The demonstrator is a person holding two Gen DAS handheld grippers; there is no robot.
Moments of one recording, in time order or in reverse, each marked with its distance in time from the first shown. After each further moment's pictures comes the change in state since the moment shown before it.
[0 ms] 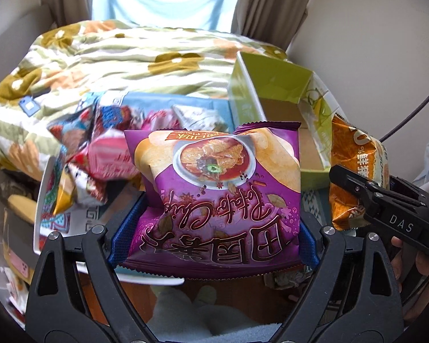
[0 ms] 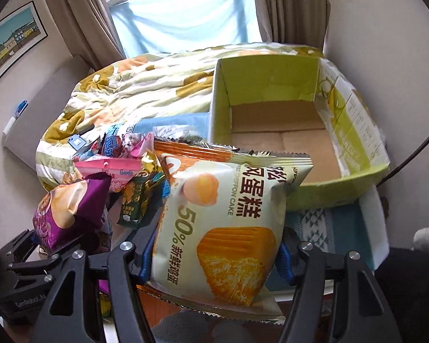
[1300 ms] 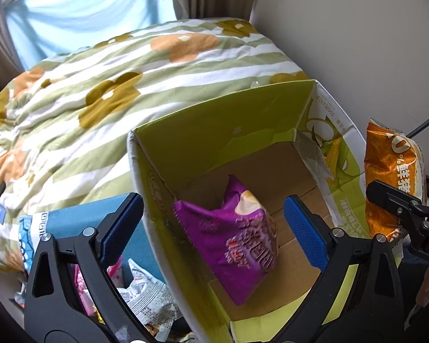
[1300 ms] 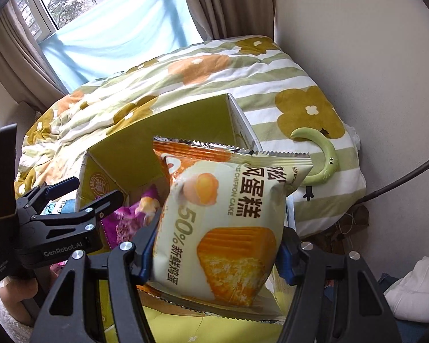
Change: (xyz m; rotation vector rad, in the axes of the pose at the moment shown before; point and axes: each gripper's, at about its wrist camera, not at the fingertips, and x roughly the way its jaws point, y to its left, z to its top) left arm 0.221 -0.116 0.209 0.278 0.142 -0.024; right arm 0.092 -0.169 0.162 0.207 0.058 -0.103
